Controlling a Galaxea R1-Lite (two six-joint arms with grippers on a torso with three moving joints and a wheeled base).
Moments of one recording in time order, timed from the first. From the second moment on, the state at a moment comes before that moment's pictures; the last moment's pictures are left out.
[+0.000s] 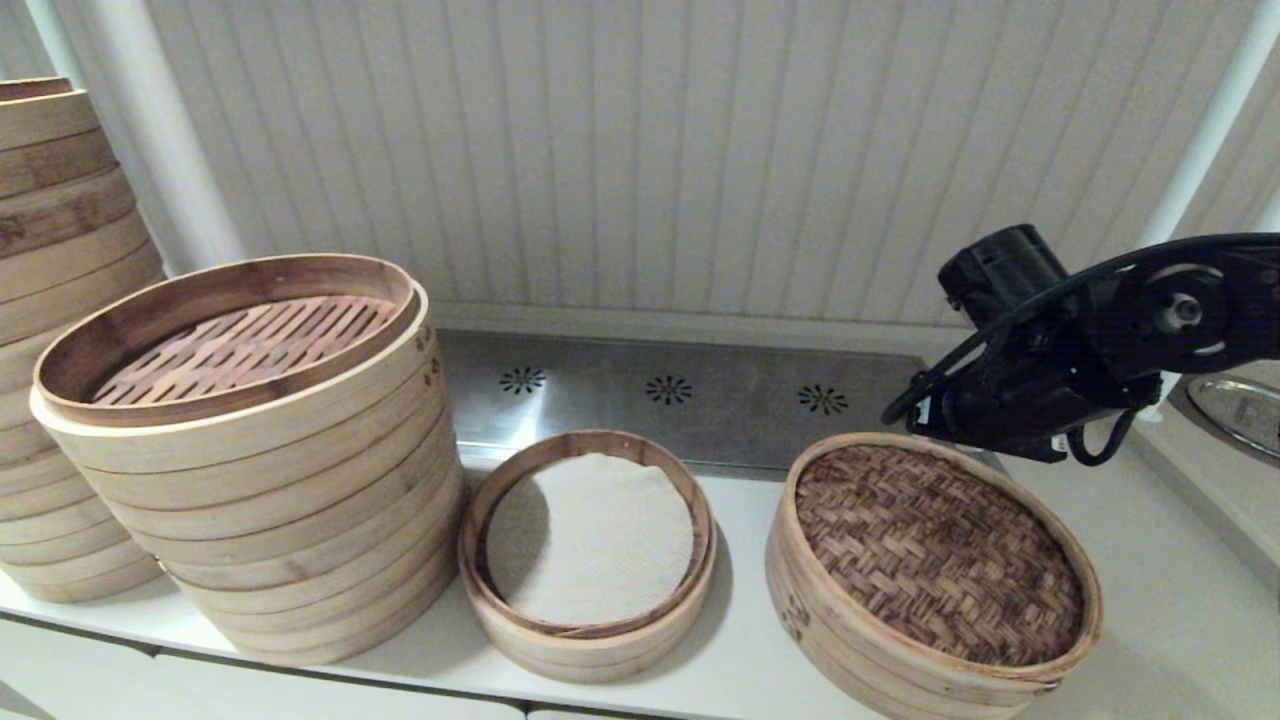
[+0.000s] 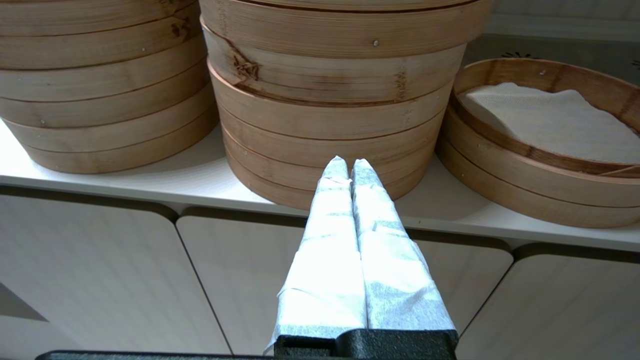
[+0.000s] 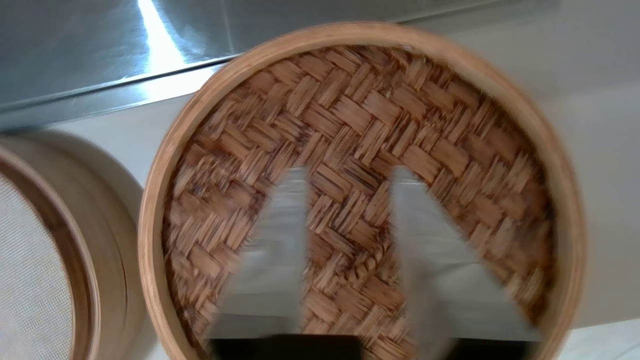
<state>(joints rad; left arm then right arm) 0.00 0.00 0.00 0.00 0.00 0.00 0.27 1.79 -1.38 0.50 -0.30 0.53</state>
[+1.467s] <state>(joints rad) 0.00 0.00 0.00 0.00 0.00 0.00 0.39 1.86 -1.32 0.66 -0.49 1.06</state>
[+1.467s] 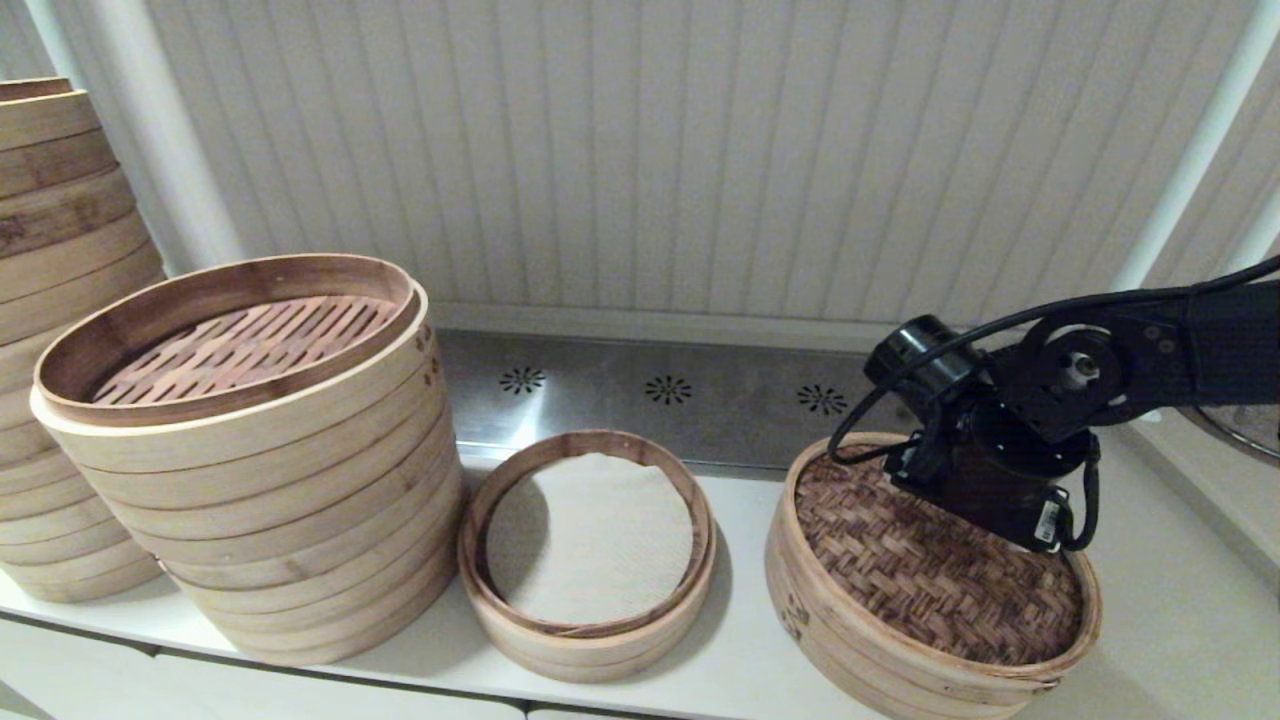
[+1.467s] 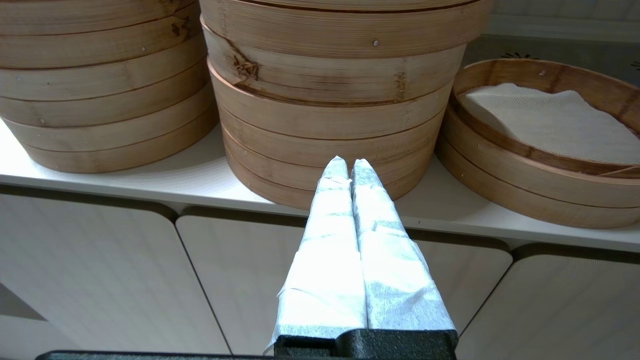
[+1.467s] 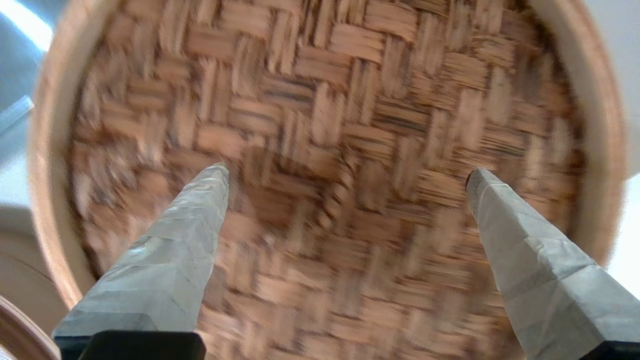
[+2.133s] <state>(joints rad) 0.00 0.00 0.00 0.00 0.00 0.00 0.41 1.91 -1.33 0.63 -0.55 1.14</state>
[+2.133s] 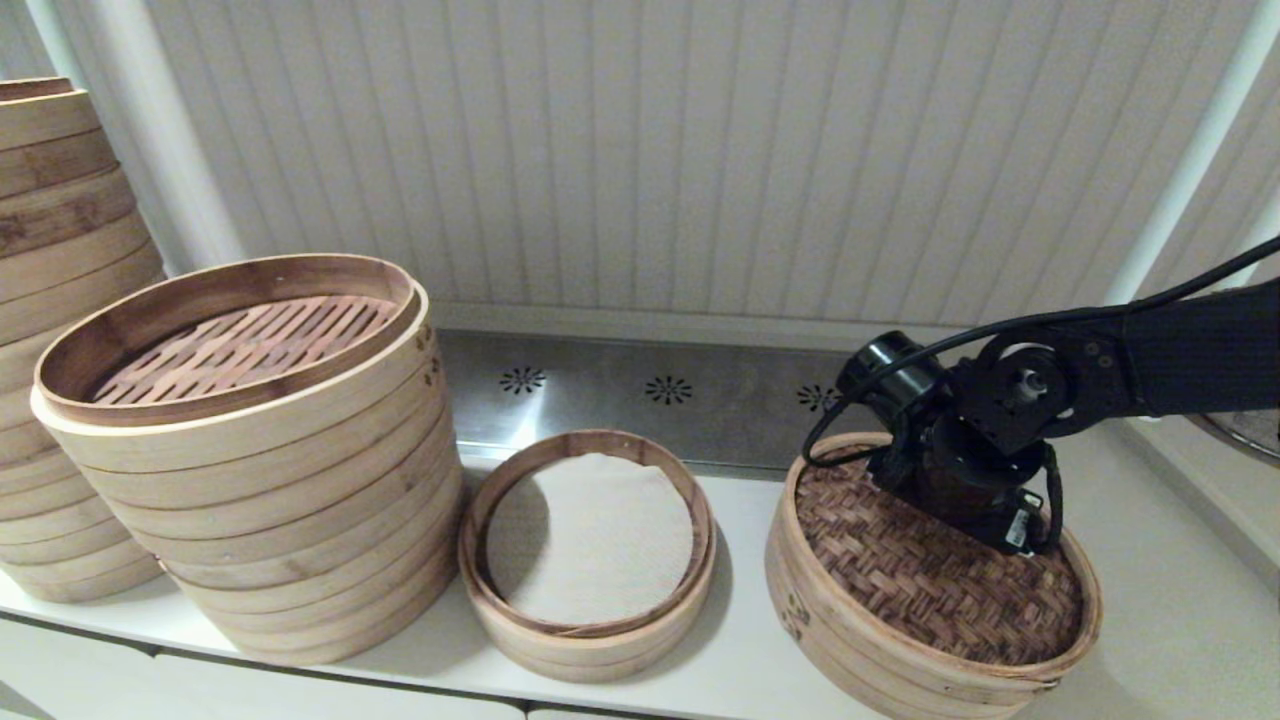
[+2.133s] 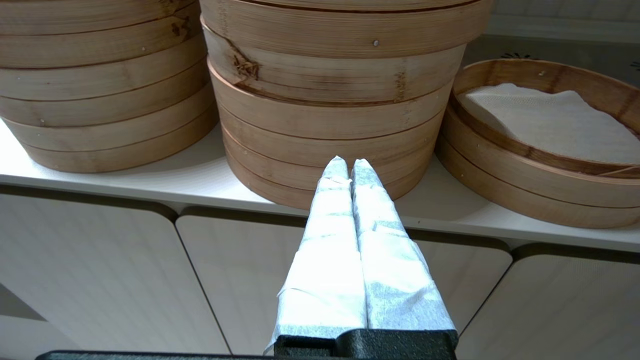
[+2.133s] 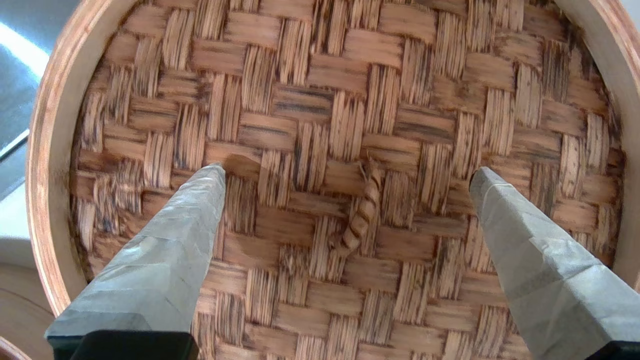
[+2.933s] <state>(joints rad) 0.00 0.00 0.00 0.00 0.00 0.00 0.43 1.92 -1.32 0.62 -0.54 1.14</state>
